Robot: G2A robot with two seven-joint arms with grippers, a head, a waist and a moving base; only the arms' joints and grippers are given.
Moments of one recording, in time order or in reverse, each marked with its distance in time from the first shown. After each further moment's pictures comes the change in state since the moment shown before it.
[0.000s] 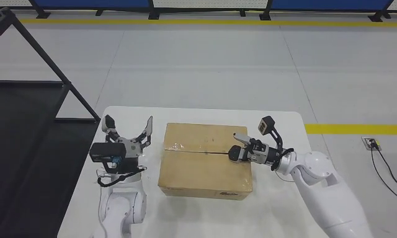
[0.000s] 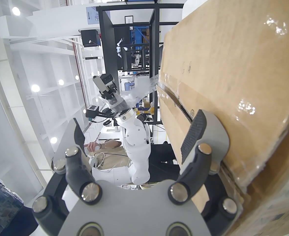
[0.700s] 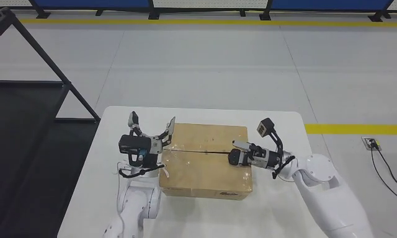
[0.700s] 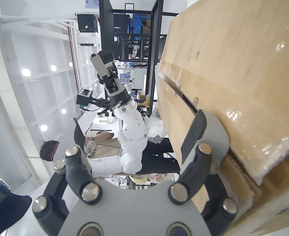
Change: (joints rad) left arm -0.086 -0.030 0.098 0.098 0.033 -0.014 -0.033; right arm -0.030 0.010 0.015 -0.050 -0.055 -0.070 0.059
